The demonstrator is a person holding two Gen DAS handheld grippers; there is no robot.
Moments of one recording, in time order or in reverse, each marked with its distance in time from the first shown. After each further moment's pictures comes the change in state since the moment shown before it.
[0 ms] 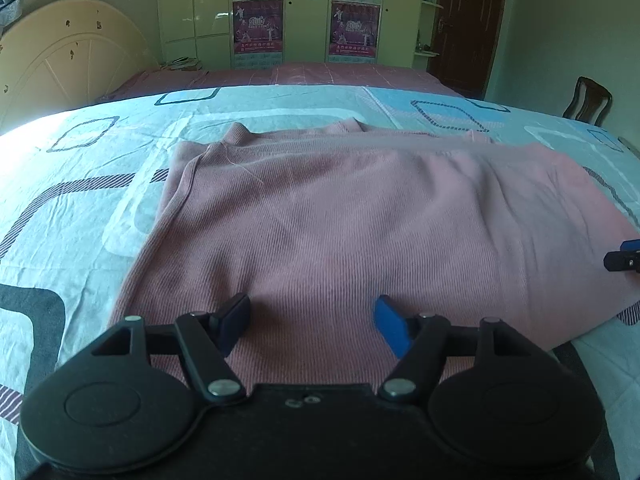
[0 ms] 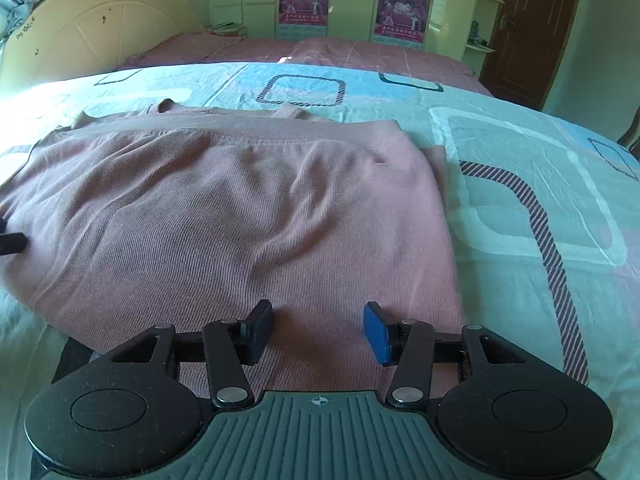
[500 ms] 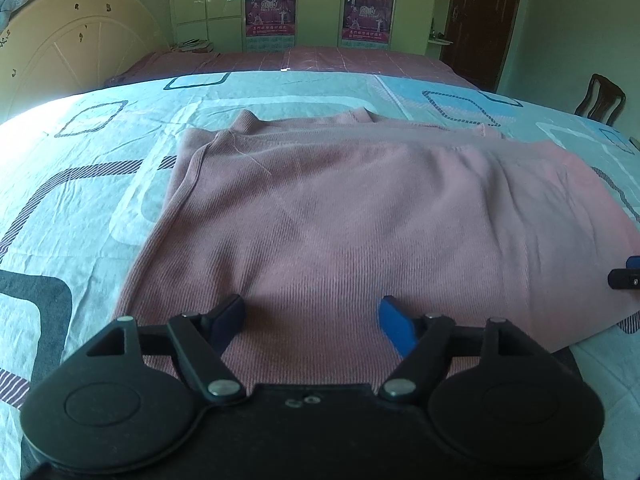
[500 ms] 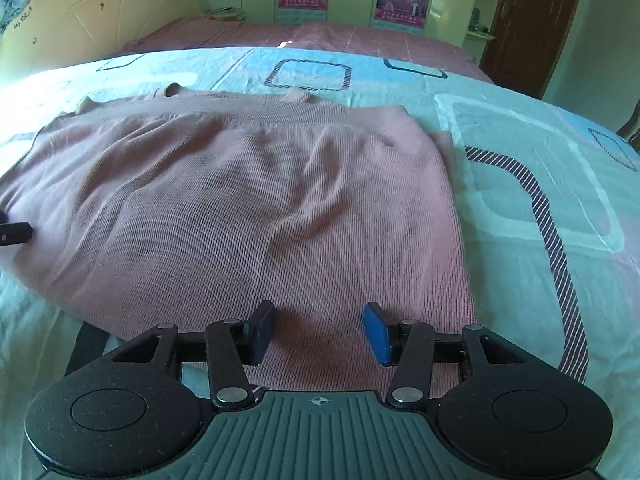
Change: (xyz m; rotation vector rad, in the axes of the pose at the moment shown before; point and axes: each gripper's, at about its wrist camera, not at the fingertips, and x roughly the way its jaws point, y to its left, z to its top) left arm -0.001 0.000 0.007 -0.023 0.056 0.023; right arm -0.005 0.016 0.003 0.001 0.044 0.017
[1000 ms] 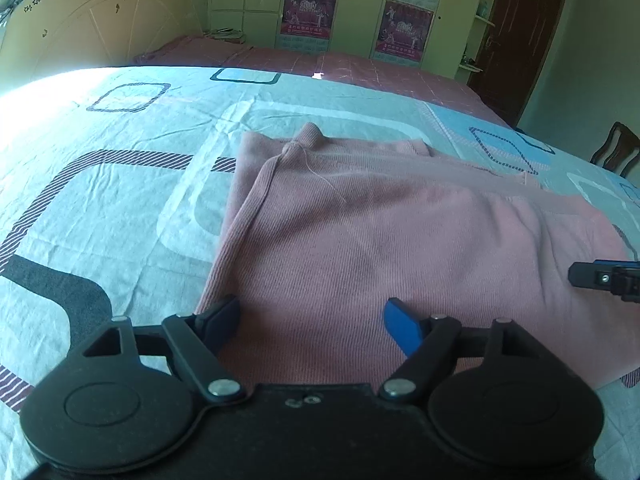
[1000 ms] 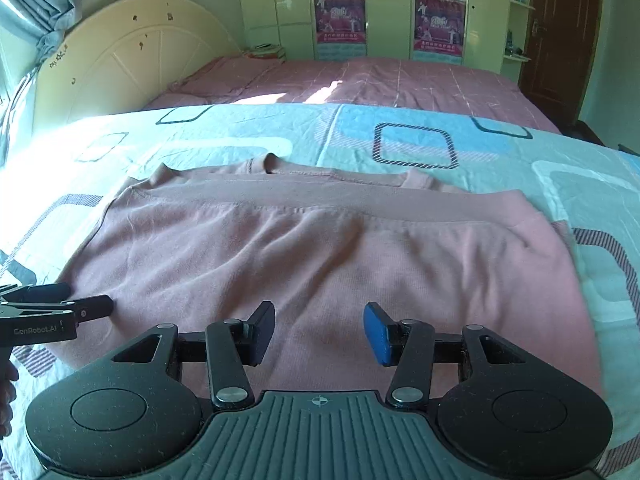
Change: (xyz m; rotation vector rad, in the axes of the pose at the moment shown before) left arm -0.001 0.054 0.015 -0.155 -0.020 -0.004; right arm 0.022 0.096 0.062 0.038 -0.079 0.130
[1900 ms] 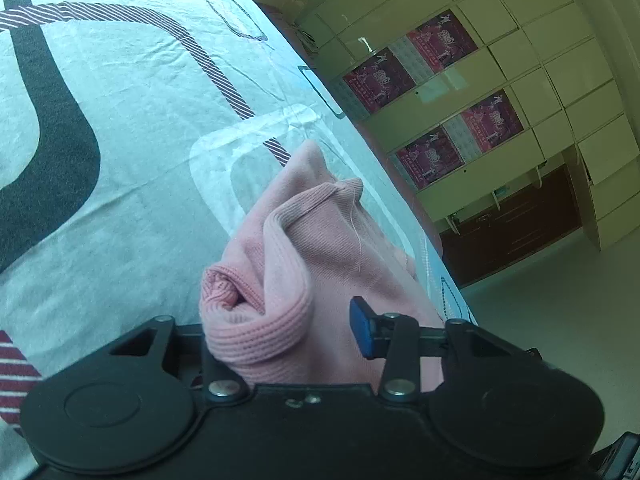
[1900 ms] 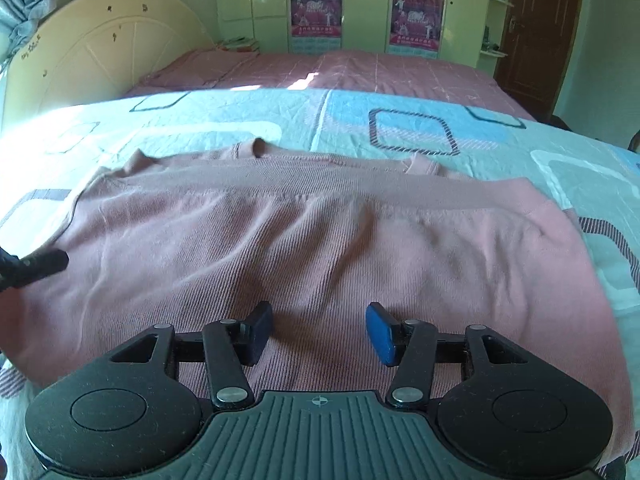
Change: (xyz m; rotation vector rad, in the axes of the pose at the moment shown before) left arm 0.047 0.064 -0.022 -0.711 -0.141 -0.303; right arm 0.025 0.014 -0.008 0.014 -0.013 -0.117
